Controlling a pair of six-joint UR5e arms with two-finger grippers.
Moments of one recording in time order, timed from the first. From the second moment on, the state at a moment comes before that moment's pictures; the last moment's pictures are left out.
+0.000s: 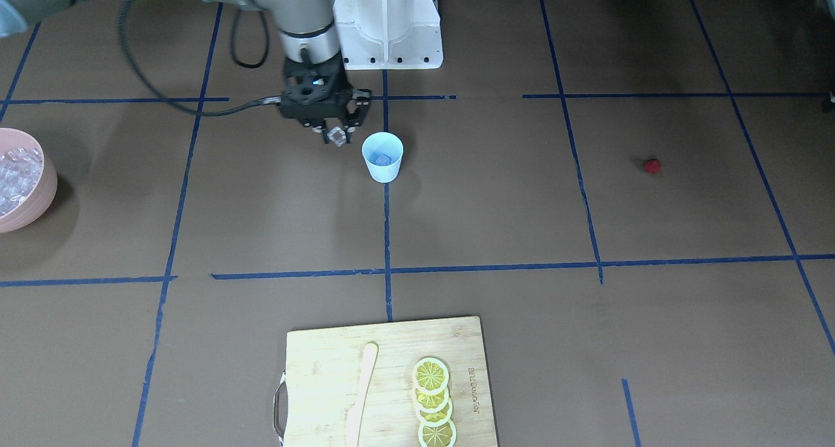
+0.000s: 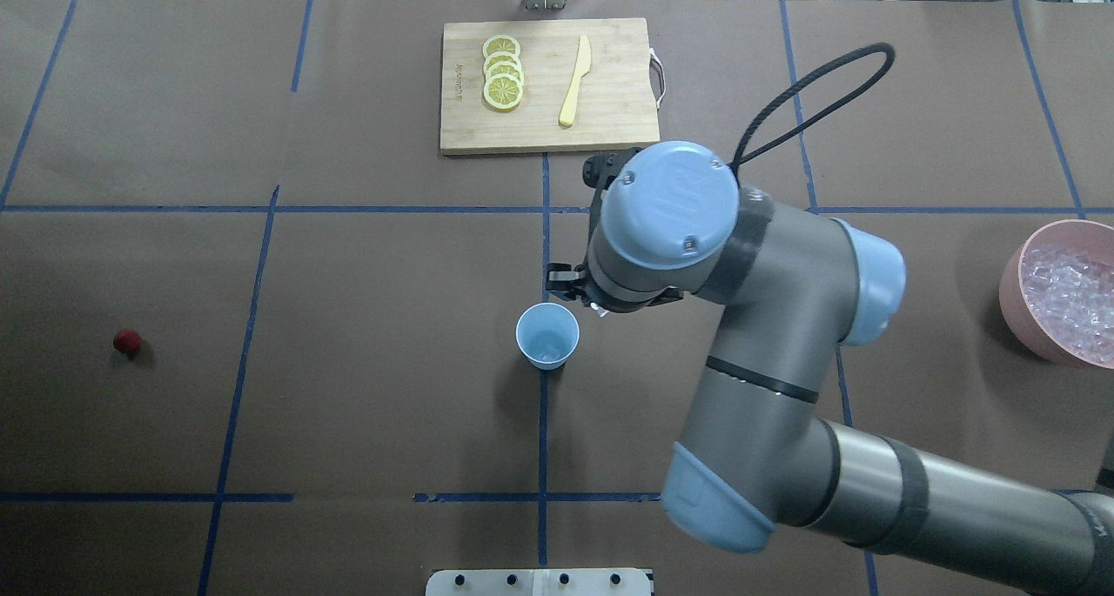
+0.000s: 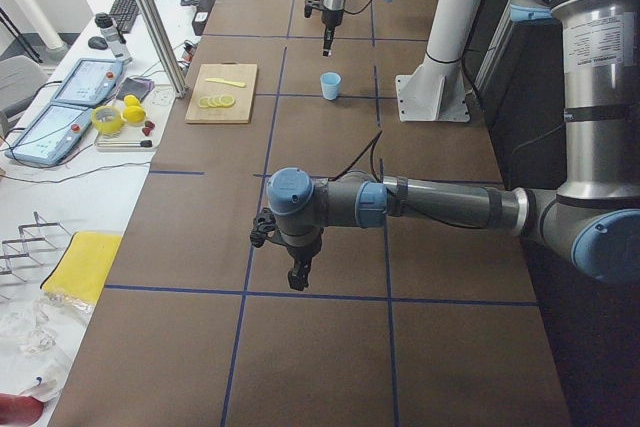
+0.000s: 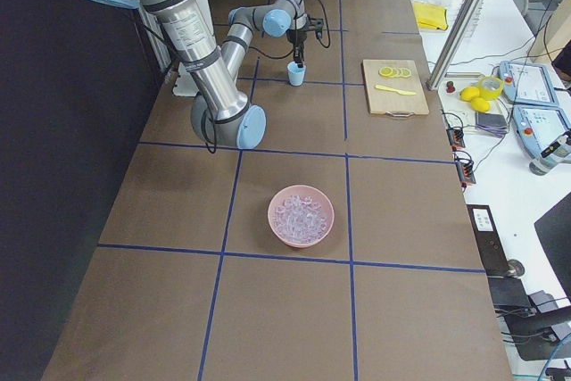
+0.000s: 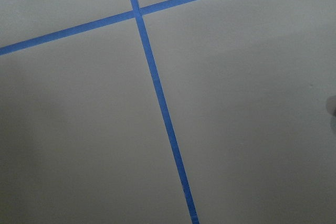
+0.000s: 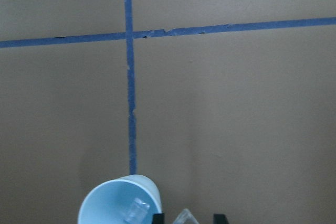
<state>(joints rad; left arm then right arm) -1.50 -1.43 -1.80 -1.47 -2.35 0.23 0.47 -0.84 1.85 -1.77 1.76 1.33</state>
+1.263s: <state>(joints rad) -1.50 -1.43 -1.79 -1.46 -2.35 0.23 0.40 -0.75 1.76 -1.79 1.69 1.38</state>
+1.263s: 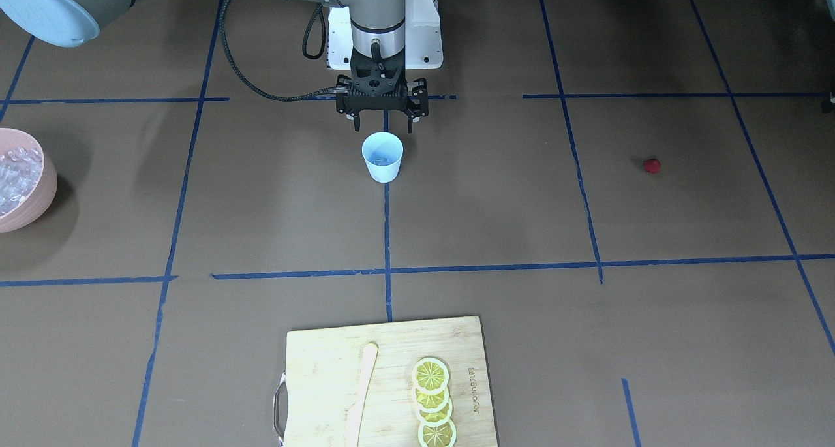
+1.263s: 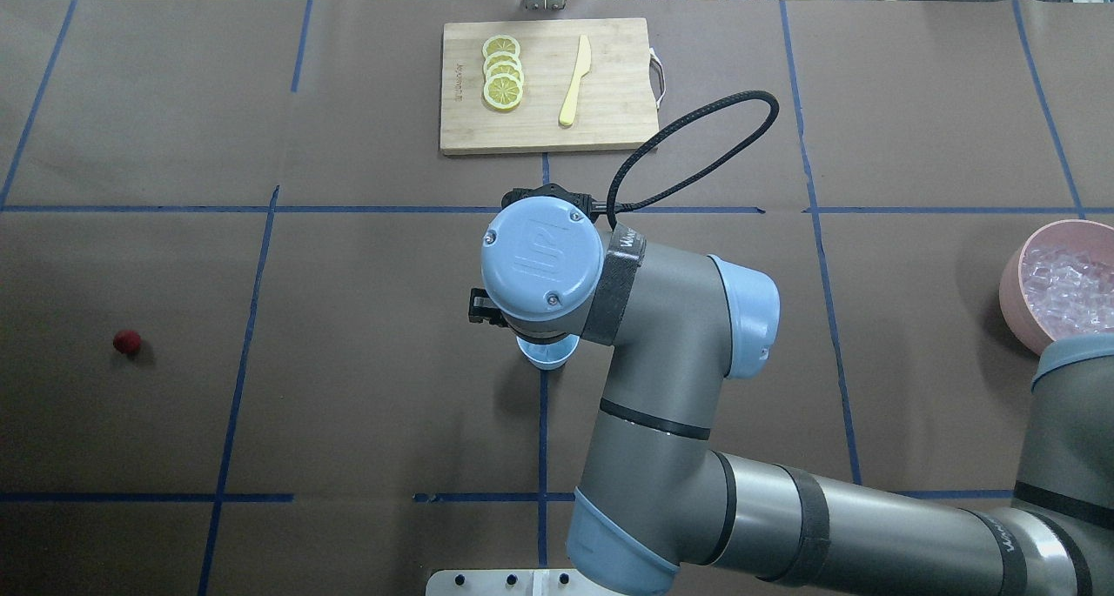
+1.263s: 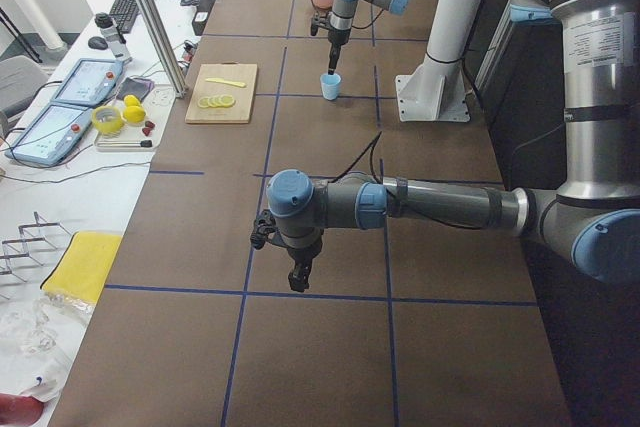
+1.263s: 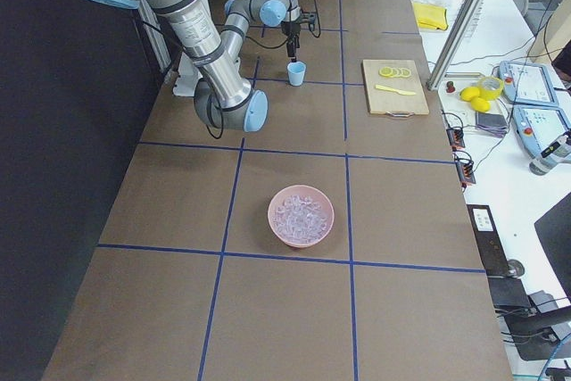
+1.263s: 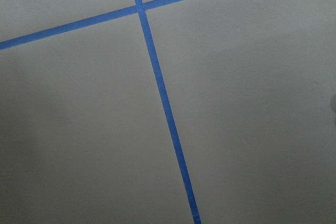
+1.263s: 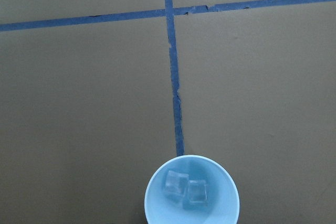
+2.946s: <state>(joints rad) -1.50 -1.43 -1.80 -1.47 -2.36 0.23 1.13 -1.70 2.07 -1.47 2.22 0.33</state>
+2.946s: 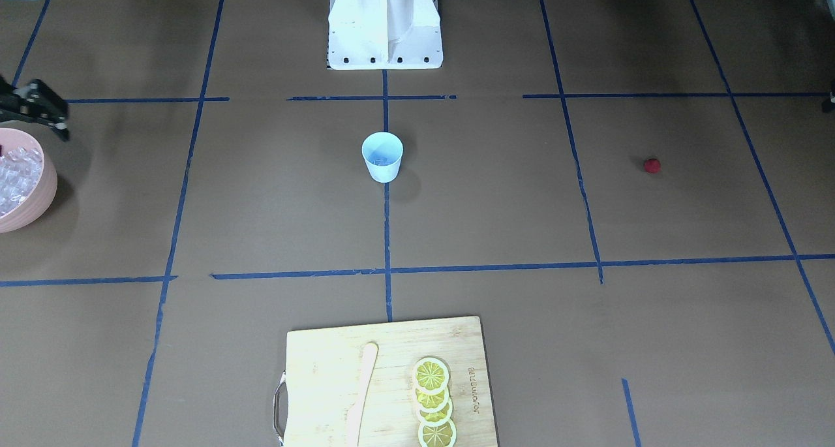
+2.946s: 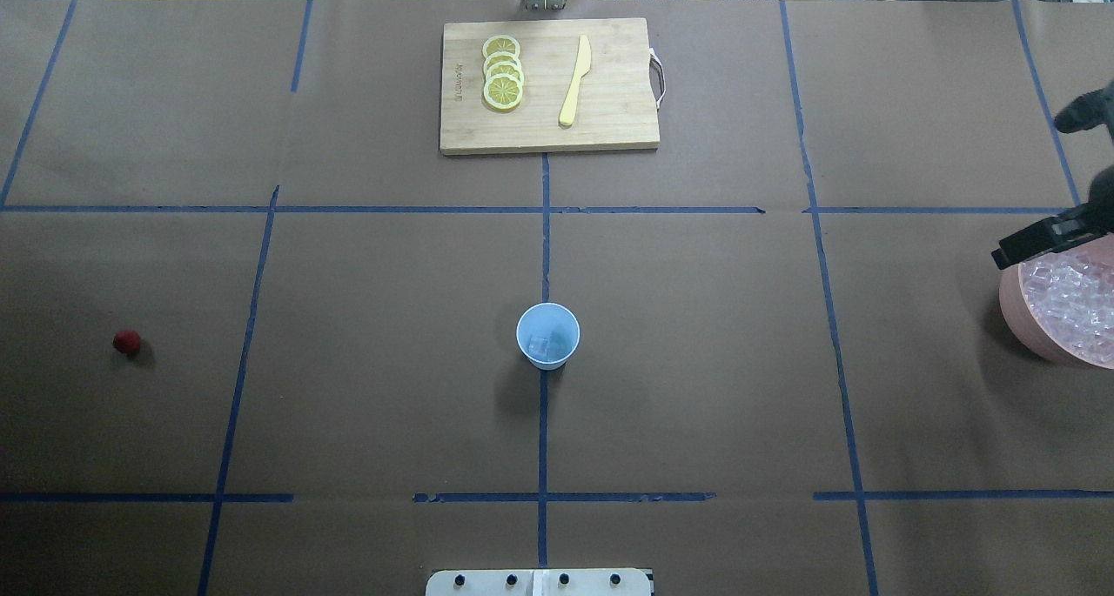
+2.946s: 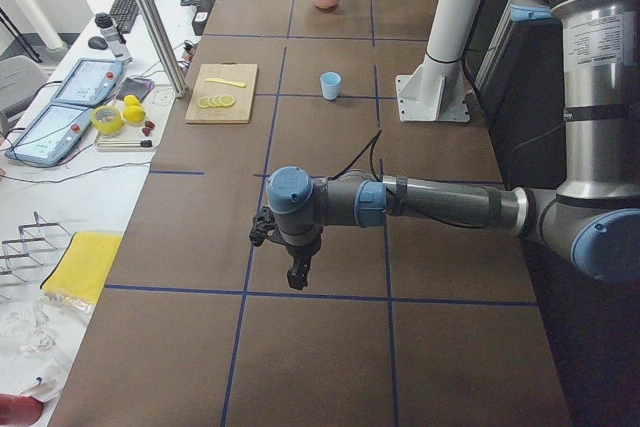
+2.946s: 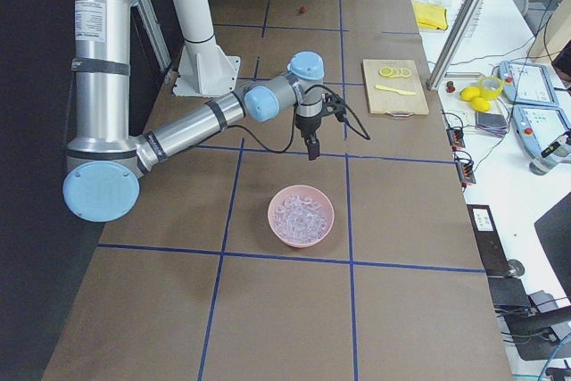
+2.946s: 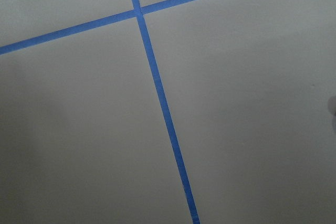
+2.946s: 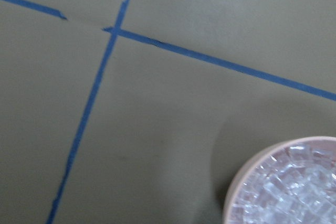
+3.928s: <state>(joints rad) -1.50 -1.43 -1.81 -1.47 -2.36 0.23 1.19 -1.85 1.78 -1.04 2.23 0.25</state>
